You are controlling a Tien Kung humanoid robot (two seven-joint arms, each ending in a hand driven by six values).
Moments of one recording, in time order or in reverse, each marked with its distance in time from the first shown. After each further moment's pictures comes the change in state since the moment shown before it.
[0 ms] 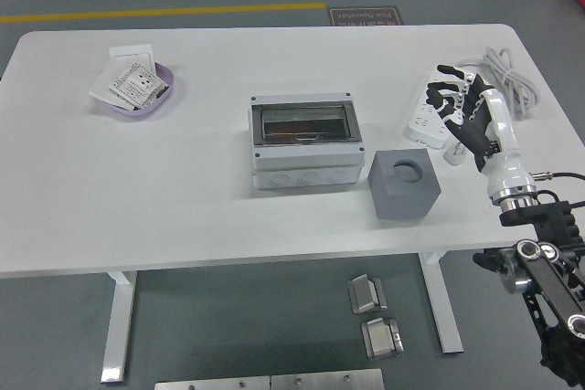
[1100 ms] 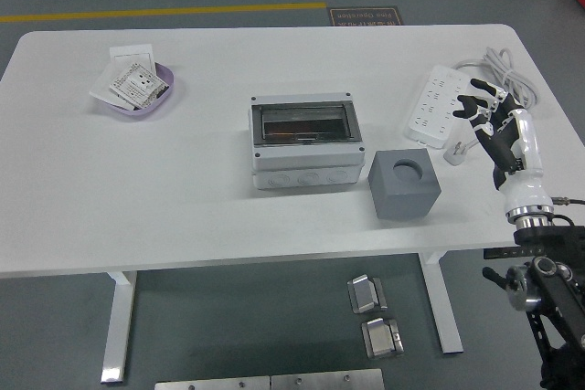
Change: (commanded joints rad) left arm 0.003 0.076 0.015 0.000 -0.093 -0.004 -0.006; right arm -0.077 0.050 0.068 0.019 0.032 -0.008 0.002
